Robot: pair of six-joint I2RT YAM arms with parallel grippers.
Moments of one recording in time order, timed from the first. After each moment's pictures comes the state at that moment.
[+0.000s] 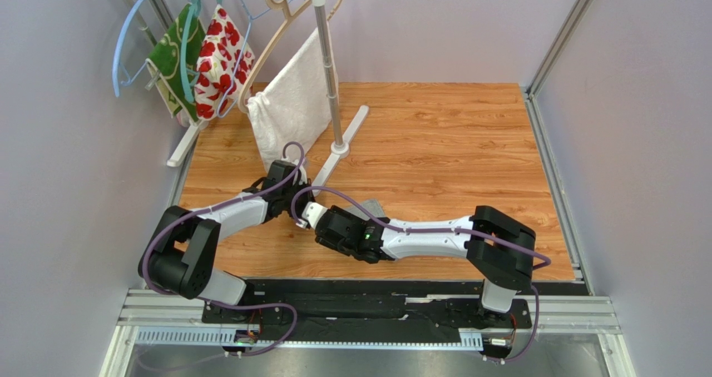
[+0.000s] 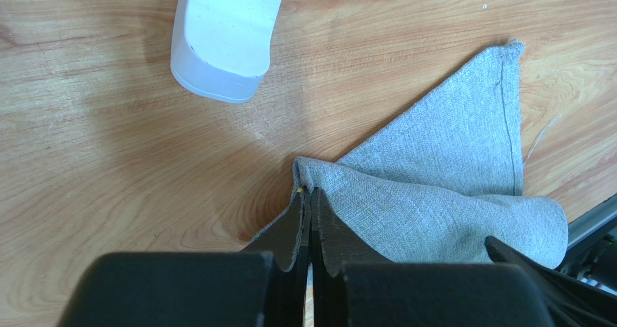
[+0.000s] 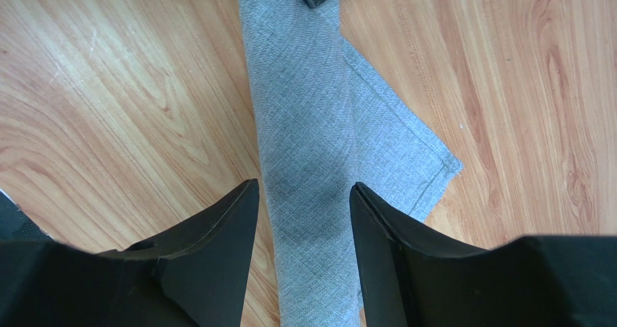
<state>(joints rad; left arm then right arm) -0.38 1.44 0.62 -0.09 0.29 -0.50 1.25 1.75 1.09 -0.26 0.43 -0.07</state>
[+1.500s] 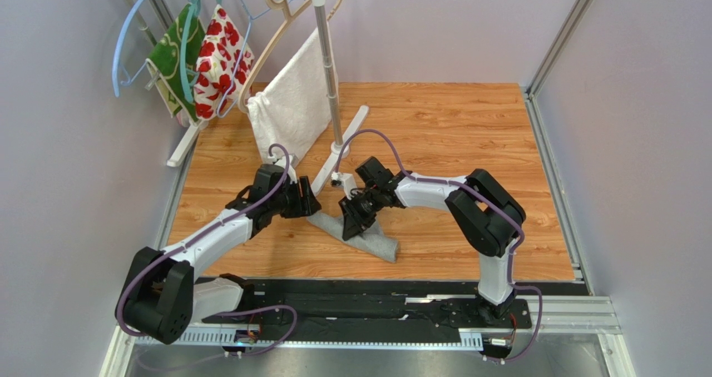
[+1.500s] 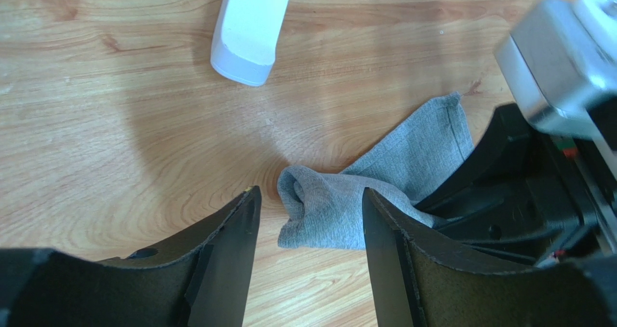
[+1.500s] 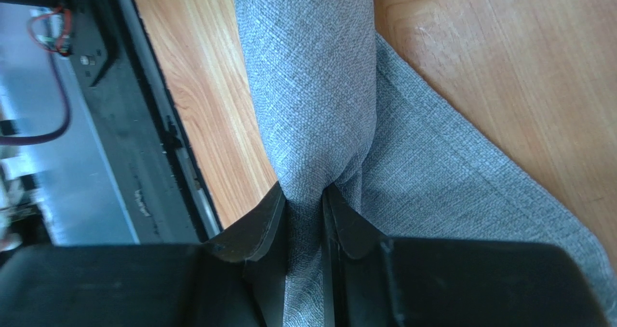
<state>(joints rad) -0.38 1.18 0.55 -0.13 0.18 -0.48 0.79 1.92 1.13 -0.25 -0.68 0.07</state>
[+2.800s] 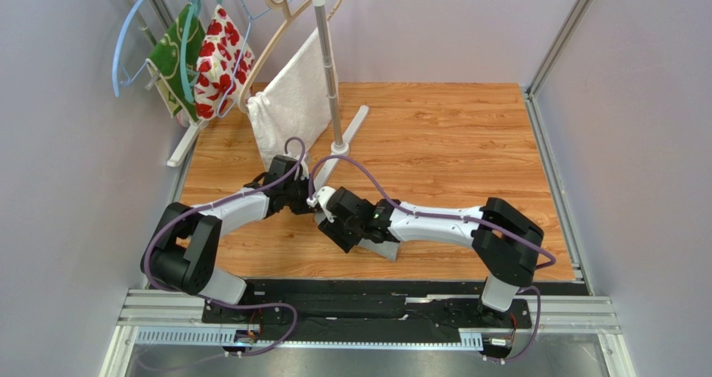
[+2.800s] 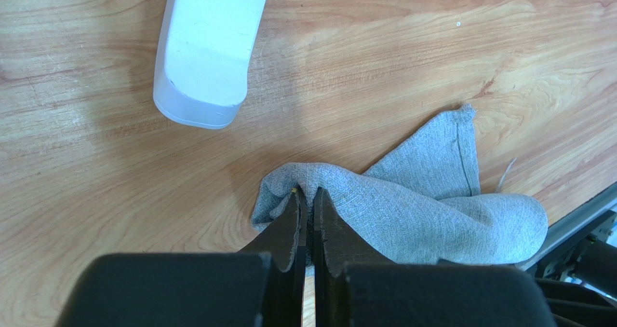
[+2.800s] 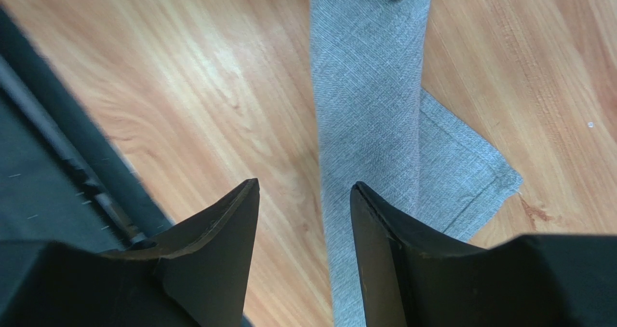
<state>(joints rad) -0.38 1.47 0.67 -0.10 0.30 -0.50 1.09 1.71 1.11 -0.31 0.02 0.11</state>
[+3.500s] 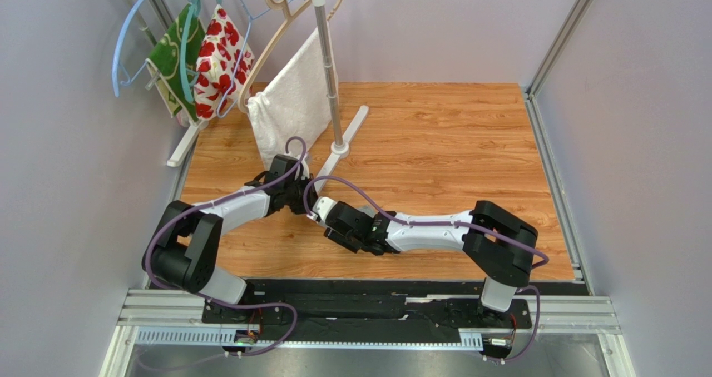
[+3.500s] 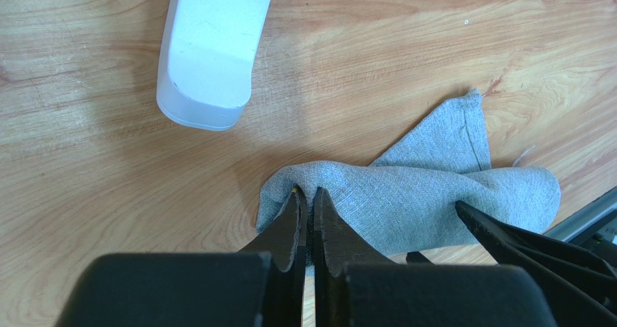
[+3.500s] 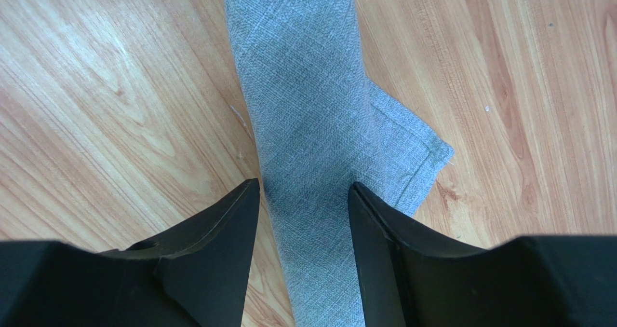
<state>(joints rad) -0.38 1.48 0.68 -0.13 0.30 -0.49 1.17 1.75 1.03 -0.22 0.33 -0.06</state>
